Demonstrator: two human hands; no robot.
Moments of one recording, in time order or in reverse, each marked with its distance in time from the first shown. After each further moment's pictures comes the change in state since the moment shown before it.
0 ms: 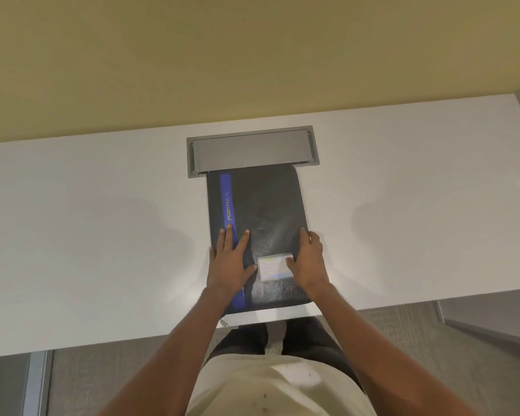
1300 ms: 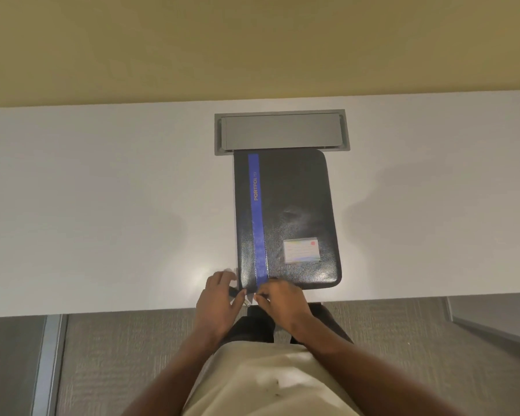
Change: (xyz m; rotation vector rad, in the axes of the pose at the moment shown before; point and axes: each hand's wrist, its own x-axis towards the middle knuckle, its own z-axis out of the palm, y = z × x) left_hand -0.124 -0.078 0.043 -0.367 0.130 -0.091; right_hand -0.087 -0.018 0.103 -0.361 -0.254 -0.426
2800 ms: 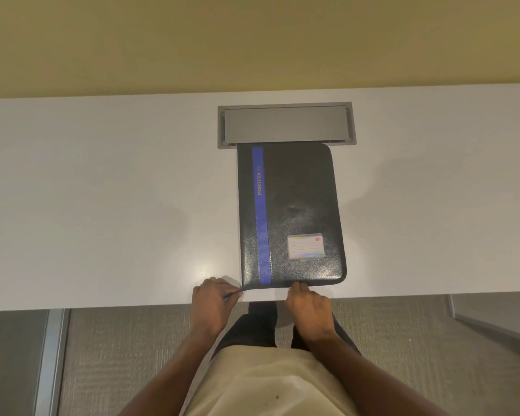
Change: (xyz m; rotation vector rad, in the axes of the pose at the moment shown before) left_hand 0.001 -0.020 0.001 0.092 0.040 0.003; right_hand -0.029 0.032 0.022 -0.451 0.165 0.161
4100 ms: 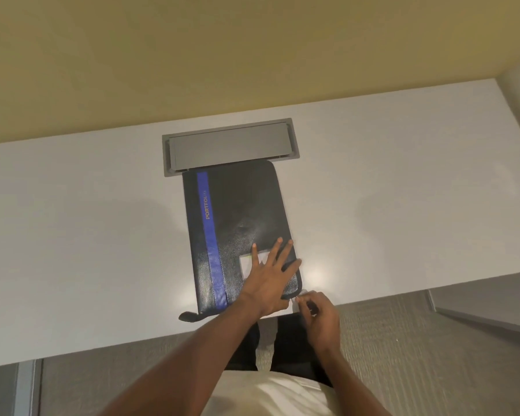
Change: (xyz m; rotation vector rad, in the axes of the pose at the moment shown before) left_hand 0.086 0.202 0.078 0.678 -0.330 0.641; right_hand -0.022 0.119 0.044 1.036 0.255 0.449
